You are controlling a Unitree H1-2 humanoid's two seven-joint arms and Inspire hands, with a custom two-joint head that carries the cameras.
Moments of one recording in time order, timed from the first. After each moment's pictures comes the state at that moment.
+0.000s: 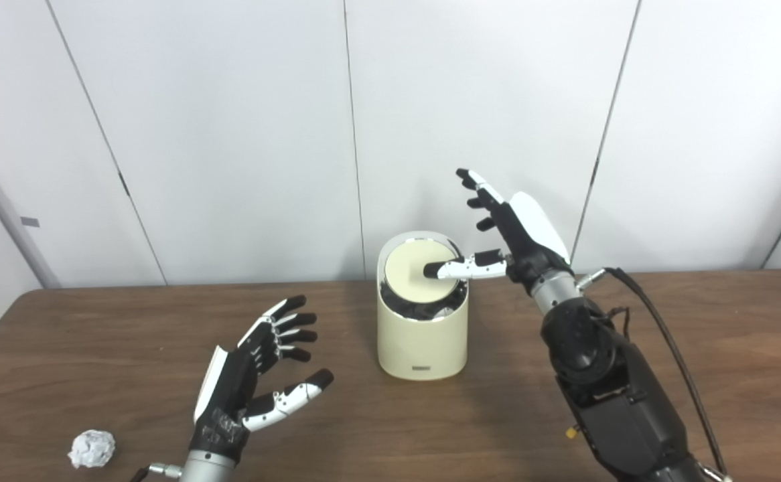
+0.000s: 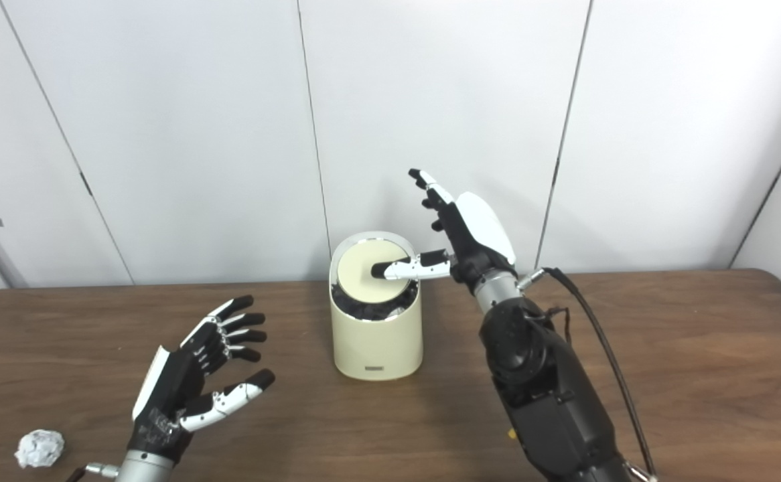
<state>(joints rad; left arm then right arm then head) -0.13 0.14 0.02 -0.06 0.03 -0.22 -0.09 -0.67 -0.16 0.19 0.12 -0.58 0.25 0.03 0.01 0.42</state>
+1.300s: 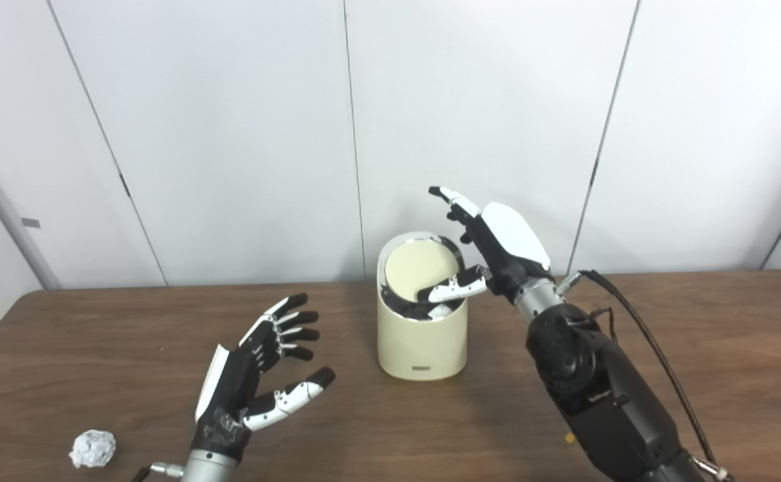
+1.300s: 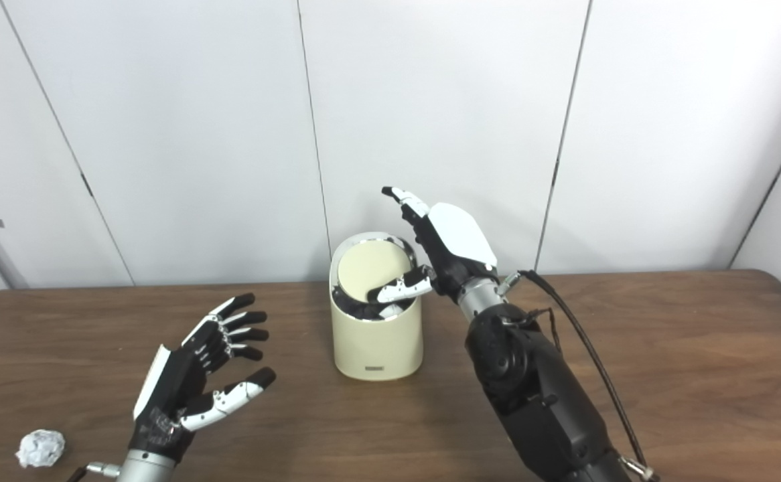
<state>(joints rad) -0.13 0.13 0.02 -0.07 0.03 -0.22 -0.09 -0.68 -0.19 0.30 0.14 -0.68 0.25 0.03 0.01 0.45</state>
